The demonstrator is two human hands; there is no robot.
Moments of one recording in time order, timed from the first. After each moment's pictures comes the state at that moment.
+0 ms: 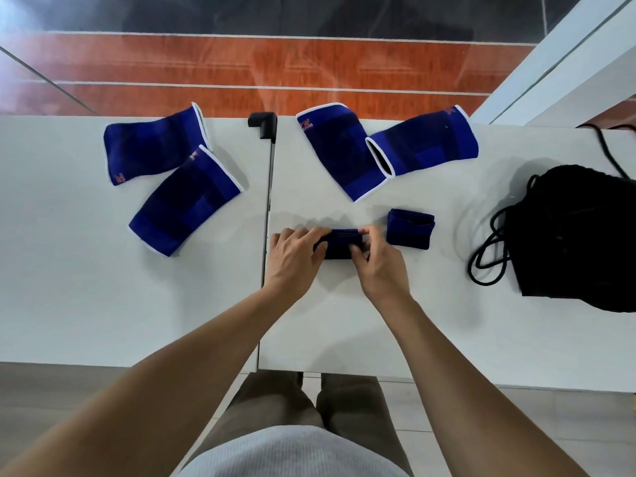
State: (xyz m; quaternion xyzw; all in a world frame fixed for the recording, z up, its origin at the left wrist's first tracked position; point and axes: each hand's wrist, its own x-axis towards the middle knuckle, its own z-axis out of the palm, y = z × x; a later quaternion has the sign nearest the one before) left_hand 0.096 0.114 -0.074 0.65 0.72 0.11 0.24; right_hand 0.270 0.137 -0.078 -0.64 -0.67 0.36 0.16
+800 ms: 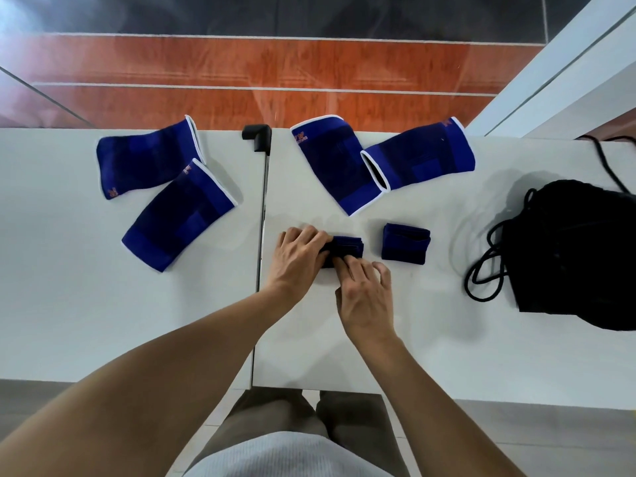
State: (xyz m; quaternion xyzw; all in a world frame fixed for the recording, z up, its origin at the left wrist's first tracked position) left_hand 0.099 0.143 -0.097 0.71 0.68 0.12 0.16; right_hand 0.260 0.107 -0.083 -0.58 -0.80 0.14 0.04
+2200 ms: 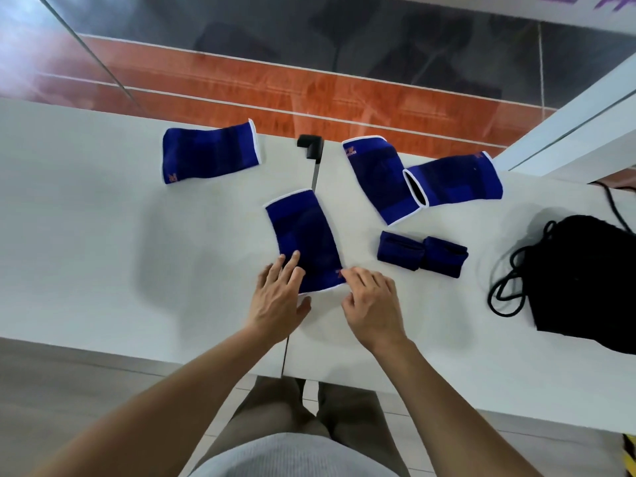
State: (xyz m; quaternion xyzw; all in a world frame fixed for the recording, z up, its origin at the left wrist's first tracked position) left_hand 0.017 0.032 -0.081 0.67 0.71 0.00 0.21; right_hand 0.216 0.084 -0.069 -0.53 -0.83 0.17 0.01
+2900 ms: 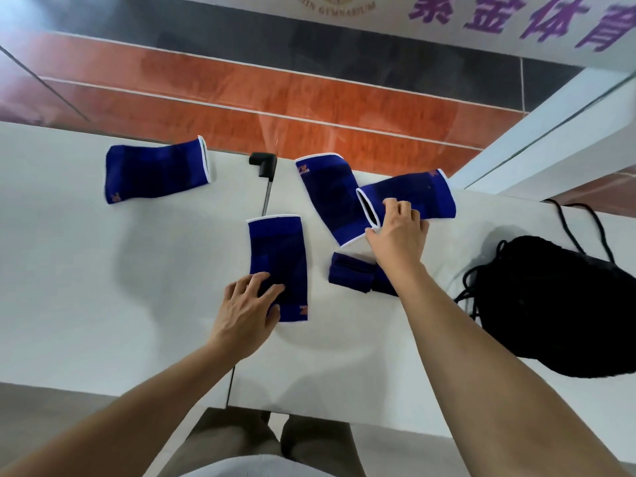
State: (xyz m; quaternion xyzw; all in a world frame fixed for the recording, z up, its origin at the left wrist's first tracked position) left_hand 0.052 0.069 -0.075 0.68 0.71 0.01 0.16; right_hand 0.286 0.278 -0.053 -0.69 -0.72 0.11 0.01
